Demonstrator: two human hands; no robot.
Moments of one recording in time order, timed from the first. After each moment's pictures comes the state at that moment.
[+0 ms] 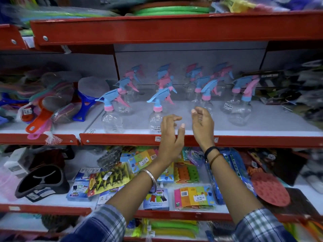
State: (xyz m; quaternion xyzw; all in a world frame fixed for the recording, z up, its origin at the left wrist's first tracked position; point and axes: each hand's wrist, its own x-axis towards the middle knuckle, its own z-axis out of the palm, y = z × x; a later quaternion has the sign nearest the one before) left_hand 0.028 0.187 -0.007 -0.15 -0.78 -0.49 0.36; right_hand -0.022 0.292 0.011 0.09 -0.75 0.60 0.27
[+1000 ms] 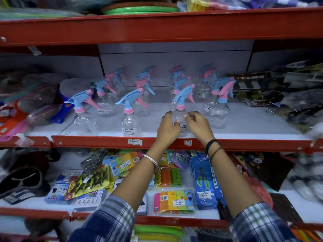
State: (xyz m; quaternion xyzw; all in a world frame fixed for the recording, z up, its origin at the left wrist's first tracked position) left_hand -0.046 0.269 0.010 0.01 -0.87 -0.47 0.15; right_hand -0.075 0.386 0.010 0.09 -0.83 0.54 0.12
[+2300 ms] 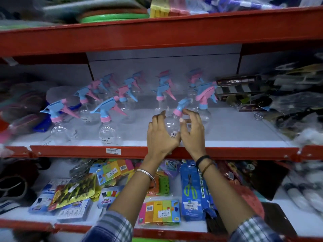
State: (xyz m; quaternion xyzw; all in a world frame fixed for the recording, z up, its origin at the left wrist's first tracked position) left_hand -0.045 0.323 0.004 -0.02 -0.88 -0.32 0.36; right_hand -0.064 0.429 0.006 0.18 -0.75 0.56 0.31
